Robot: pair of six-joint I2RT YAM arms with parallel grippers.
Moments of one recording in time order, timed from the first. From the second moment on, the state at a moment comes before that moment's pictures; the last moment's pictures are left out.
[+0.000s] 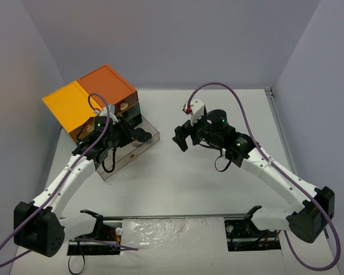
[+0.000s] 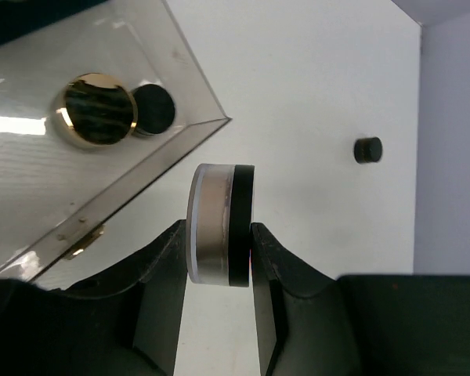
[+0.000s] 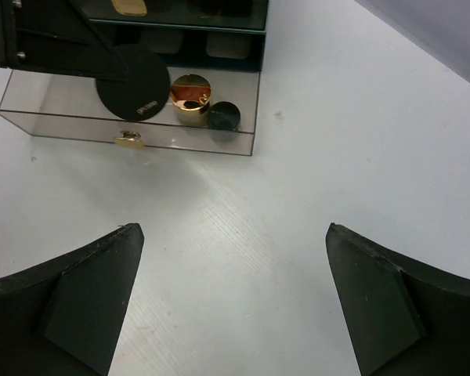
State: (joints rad) left arm -0.32 1.17 0.92 -0.27 0.18 -0.75; right arm 0.70 1.26 1.11 -0.24 -0.14 -0.05
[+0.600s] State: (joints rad) left arm -0.28 1.17 0.61 0.02 -0.22 -0.90; right arm 0.64 1.07 0.95 -0.24 -0.12 -0.02
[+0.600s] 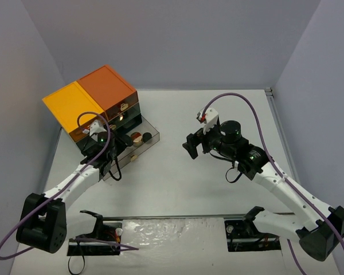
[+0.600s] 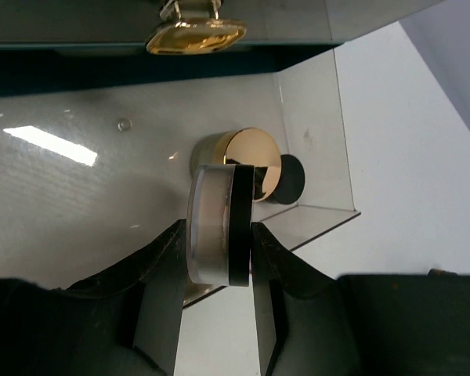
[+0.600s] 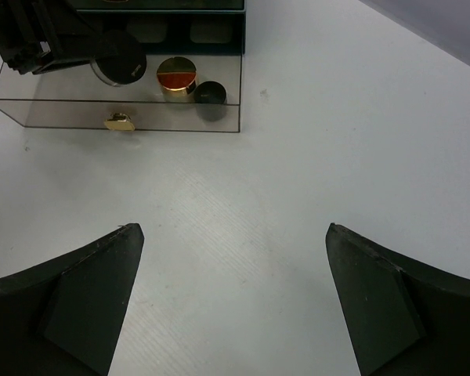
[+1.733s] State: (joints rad) left arm -0.27 1.38 0.59 0.11 -0.26 -0.95; right arm 0.62 1.00 0.92 -0.24 -0.10 0.00
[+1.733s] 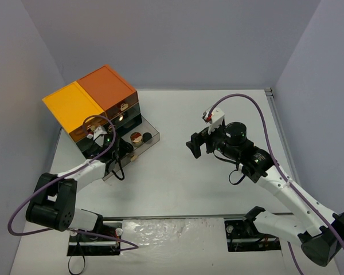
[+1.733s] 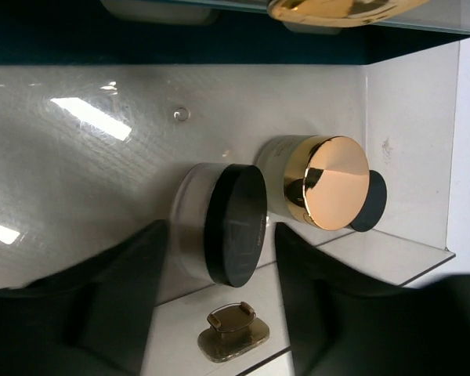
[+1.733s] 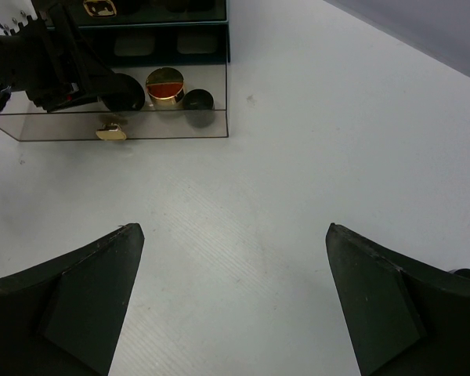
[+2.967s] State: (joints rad) left arm -0.31 1.21 1.02 -0.47 -0.06 -0.51; right arm 0.18 1.66 1.11 -0.32 0.27 0.46
